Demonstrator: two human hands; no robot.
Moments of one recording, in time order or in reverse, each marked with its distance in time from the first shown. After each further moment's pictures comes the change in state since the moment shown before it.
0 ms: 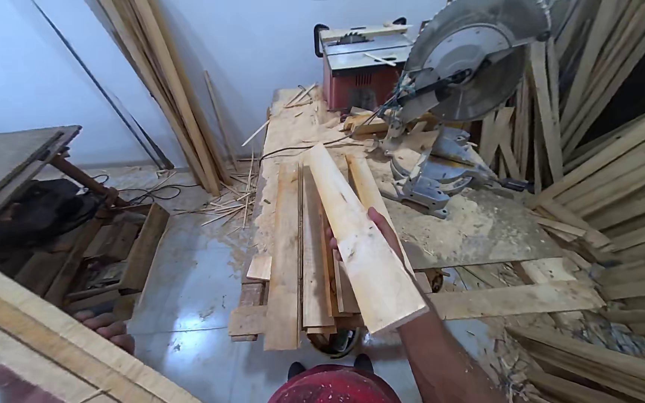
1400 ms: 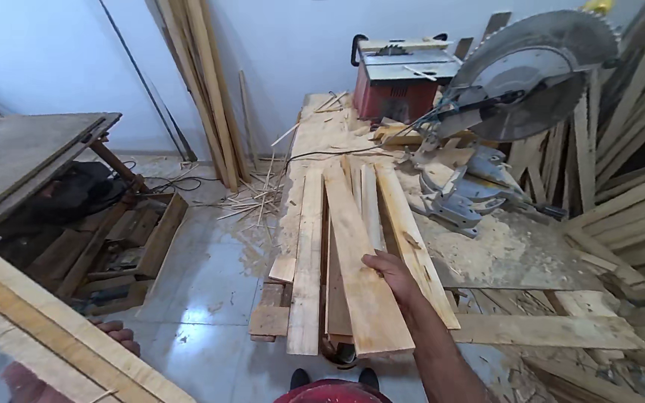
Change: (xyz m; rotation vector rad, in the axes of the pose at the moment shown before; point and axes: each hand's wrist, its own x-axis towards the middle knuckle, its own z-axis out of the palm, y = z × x) left_hand -0.030 0.029 -0.039 -0.008 0.094 0.116; right_hand -0.002 0.045 0.024 -0.454 0.484 0.076
